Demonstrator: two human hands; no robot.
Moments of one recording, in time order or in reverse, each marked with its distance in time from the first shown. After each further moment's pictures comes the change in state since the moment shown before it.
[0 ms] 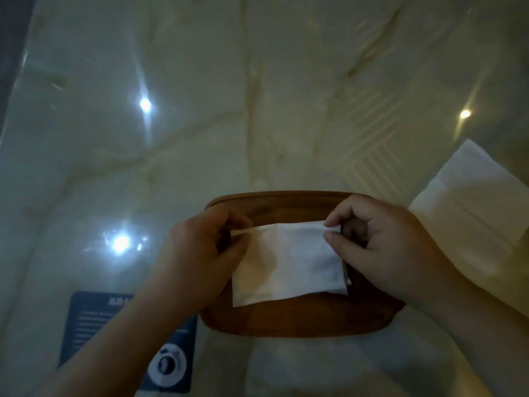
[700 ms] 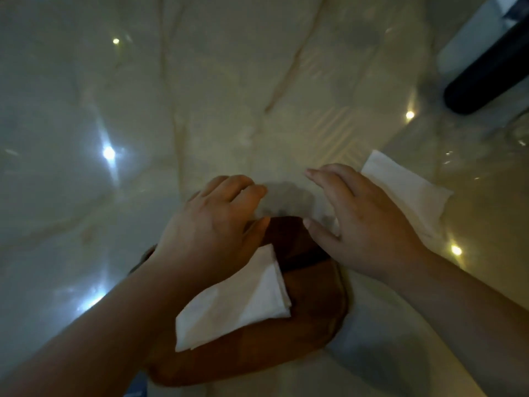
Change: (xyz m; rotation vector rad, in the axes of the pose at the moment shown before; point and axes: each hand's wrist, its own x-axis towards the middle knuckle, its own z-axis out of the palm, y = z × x) left_hand 0.064 0.082 0.036 0.490 0.018 0.694; right_hand 0.001 0.038 -0.055 -0.472 0.197 -0.055
